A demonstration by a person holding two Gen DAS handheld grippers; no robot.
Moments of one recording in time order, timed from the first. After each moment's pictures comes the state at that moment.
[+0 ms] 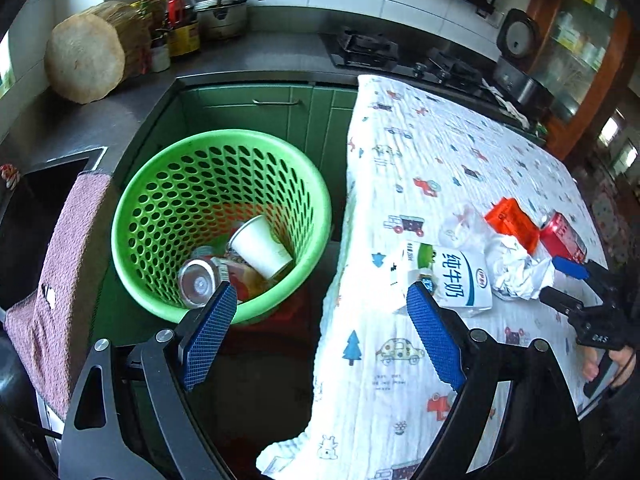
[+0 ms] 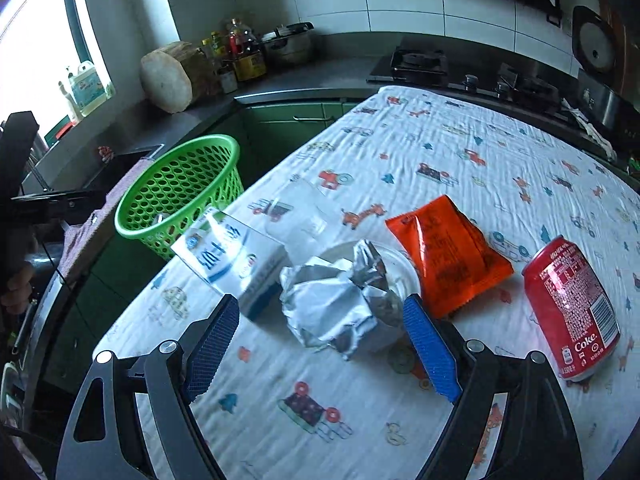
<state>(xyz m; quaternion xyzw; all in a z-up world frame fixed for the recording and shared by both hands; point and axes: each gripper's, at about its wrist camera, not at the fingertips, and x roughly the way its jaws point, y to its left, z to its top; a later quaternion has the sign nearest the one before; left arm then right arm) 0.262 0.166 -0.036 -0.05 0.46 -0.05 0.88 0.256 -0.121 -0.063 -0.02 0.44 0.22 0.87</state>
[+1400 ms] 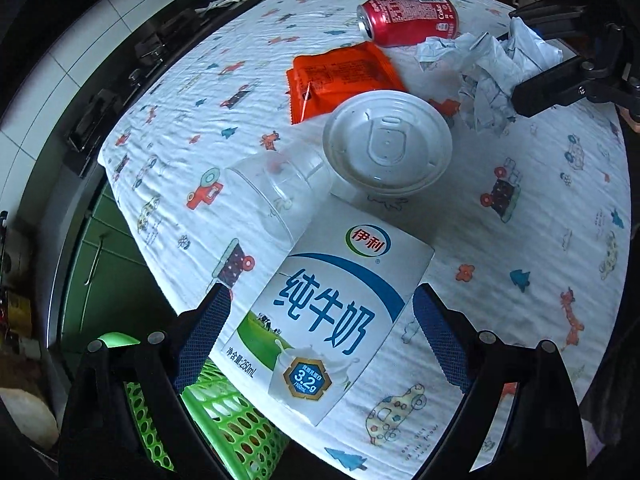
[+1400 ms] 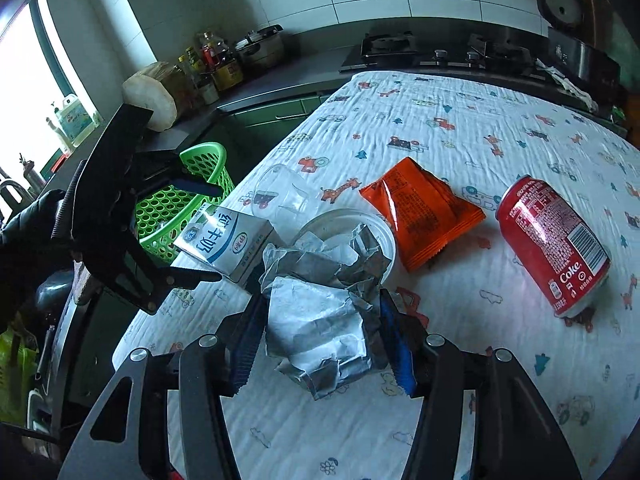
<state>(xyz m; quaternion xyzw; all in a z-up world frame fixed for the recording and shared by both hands) 0.304 0.007 -0.101 0.37 0.43 -0.39 0.73 0.226 -0.152 -0.055 0.05 0.46 0.19 0.87</state>
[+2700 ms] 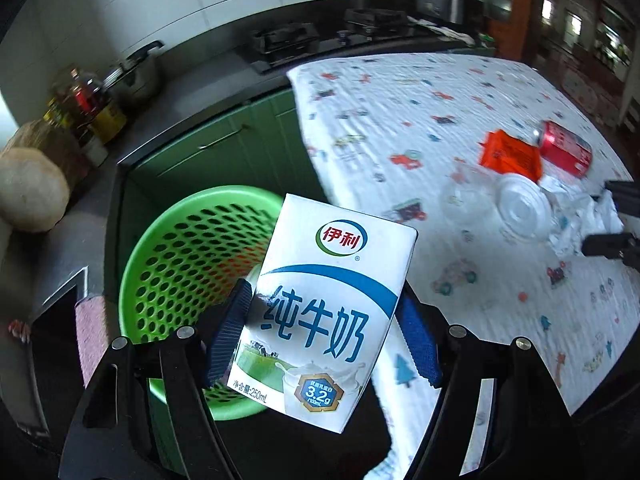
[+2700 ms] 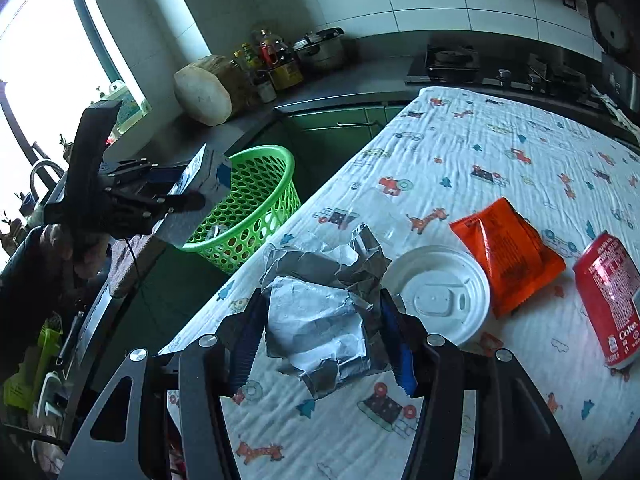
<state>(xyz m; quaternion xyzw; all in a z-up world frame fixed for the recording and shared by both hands) 0.316 0.157 -0.035 0.14 0.46 -0.13 0.87 0.240 -0.092 -0.038 0.04 0.43 0.29 0.85</state>
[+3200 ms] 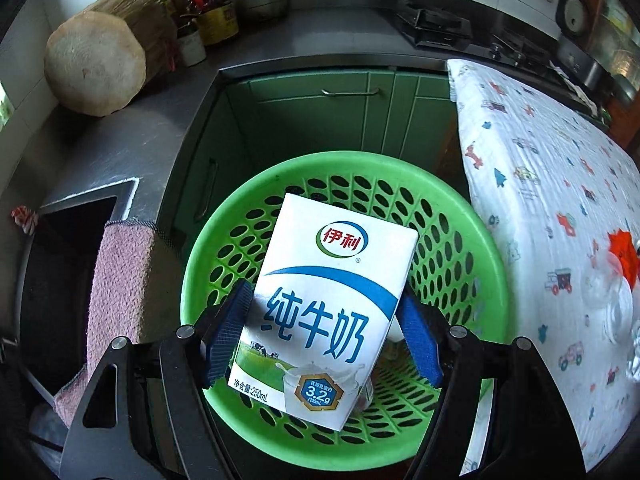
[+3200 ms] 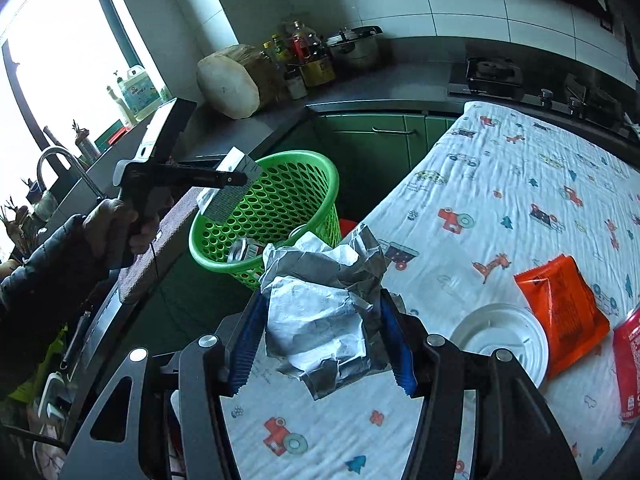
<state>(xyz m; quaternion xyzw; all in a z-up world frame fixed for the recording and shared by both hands) 0.397 0.278 -0.081 0.01 0.51 0.03 0.86 0.266 -0.024 -0.027 0.02 0.43 0.32 0.84</state>
